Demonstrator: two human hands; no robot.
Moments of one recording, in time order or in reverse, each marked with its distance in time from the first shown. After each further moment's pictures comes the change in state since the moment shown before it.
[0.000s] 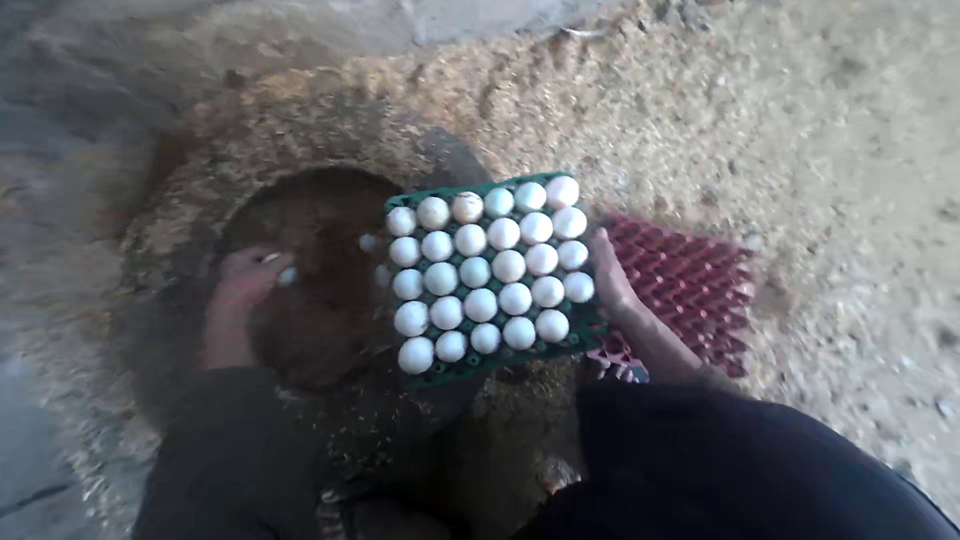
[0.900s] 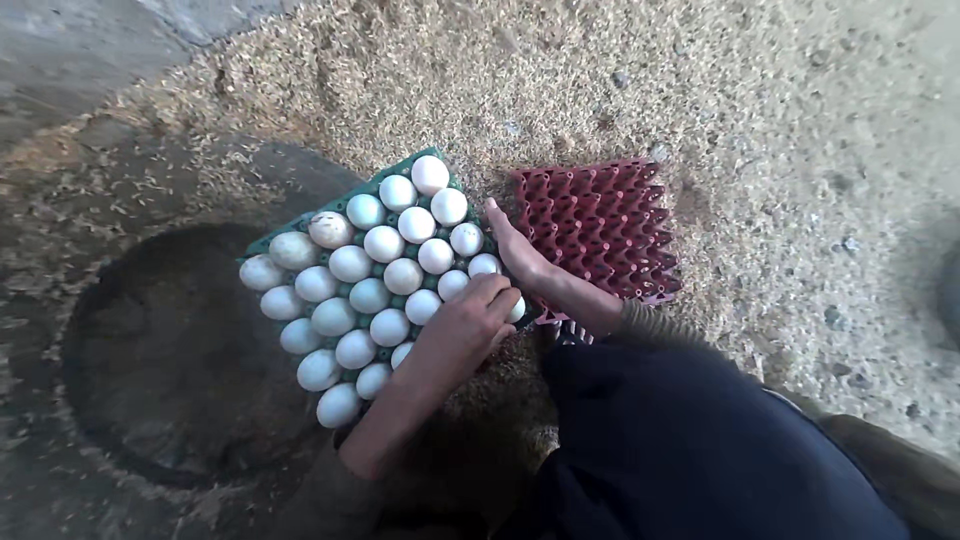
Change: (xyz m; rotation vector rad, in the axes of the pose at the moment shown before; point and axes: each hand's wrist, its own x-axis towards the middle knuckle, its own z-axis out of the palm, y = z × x) left_hand -0.227 0.152 0.219 0.315 -0.644 1.531; right_hand -0.001 0.009 -0.013 -0.055 -0.081 -0.028
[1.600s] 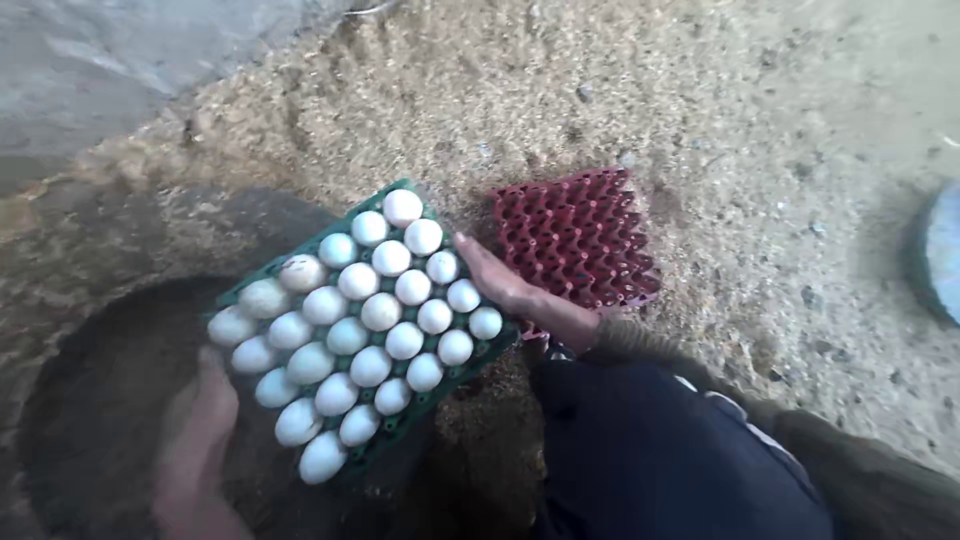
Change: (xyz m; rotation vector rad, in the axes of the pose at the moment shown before) left_hand -0.132 -0.107 -0.093 -0.036 0.341 -1.519; right_hand 0.000 -0.005 0.002 0.042 -0.003 -0.006
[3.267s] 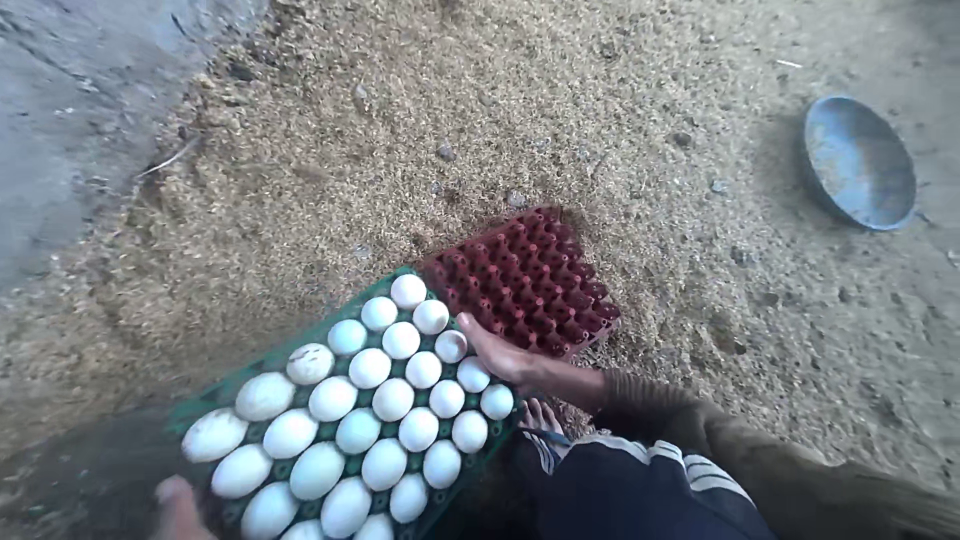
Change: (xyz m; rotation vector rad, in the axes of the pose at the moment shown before) left_hand -0.050 0.165 0.059 -0.250 -0.258 0.241; right_hand -0.048 0.025 -0.134 0.197 0.089 0.097
